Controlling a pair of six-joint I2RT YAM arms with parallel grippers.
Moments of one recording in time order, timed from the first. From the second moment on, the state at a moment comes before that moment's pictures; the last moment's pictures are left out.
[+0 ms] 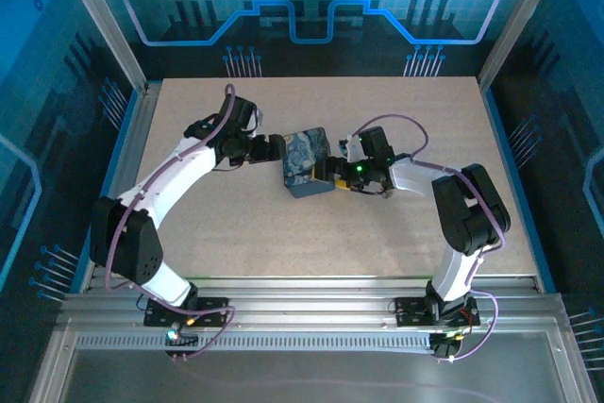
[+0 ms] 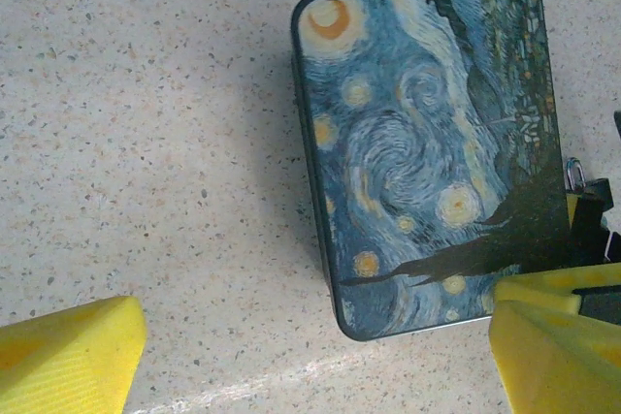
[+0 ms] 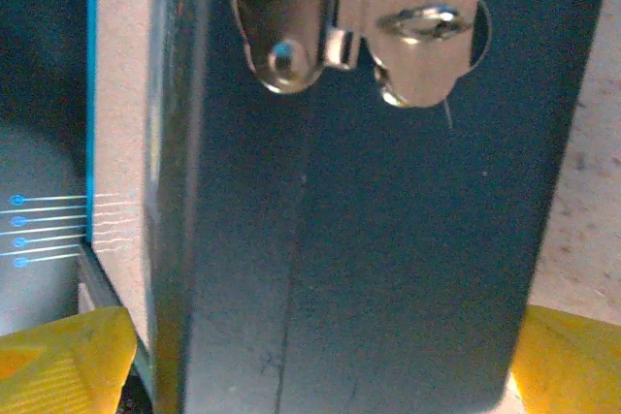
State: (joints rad) left arm -0.34 1.57 1.32 -0.74 0.16 -0.48; right arm 0.38 1.78 0.99 -0.13 -0.66 0.54
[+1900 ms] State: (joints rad) left arm -0.10 1.49 0.37 0.76 -0.19 -0.04; right arm 0.06 1.36 0.37 0.51 0.20 0.06
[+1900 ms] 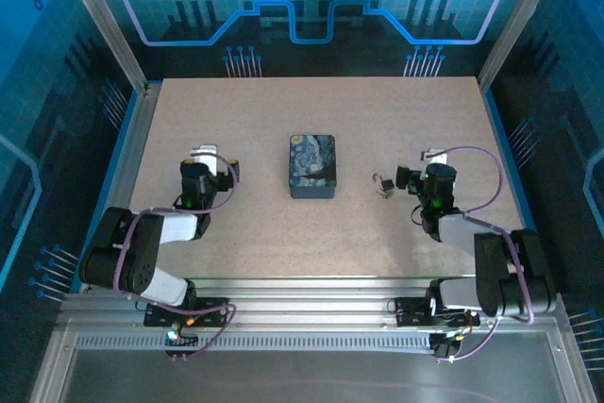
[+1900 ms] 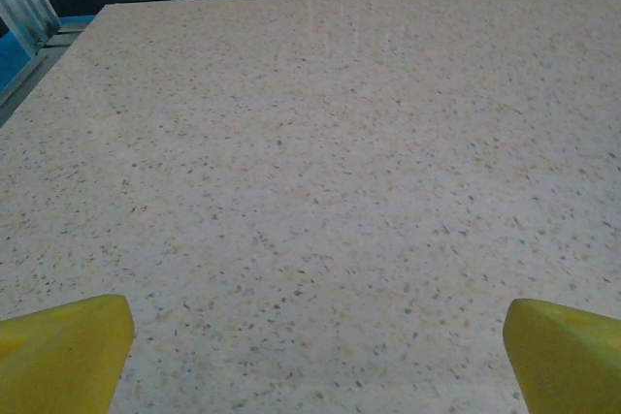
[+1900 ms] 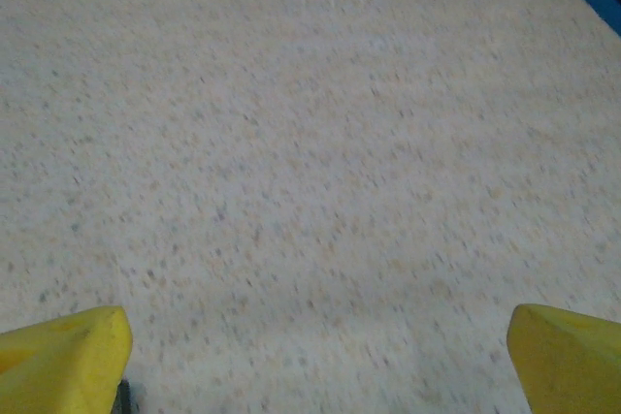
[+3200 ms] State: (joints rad) left arm -0.03 1.55 0.37 0.81 -0.06 -0.07; right arm 0.08 1.50 0.39 0.66 0.09 -0.04
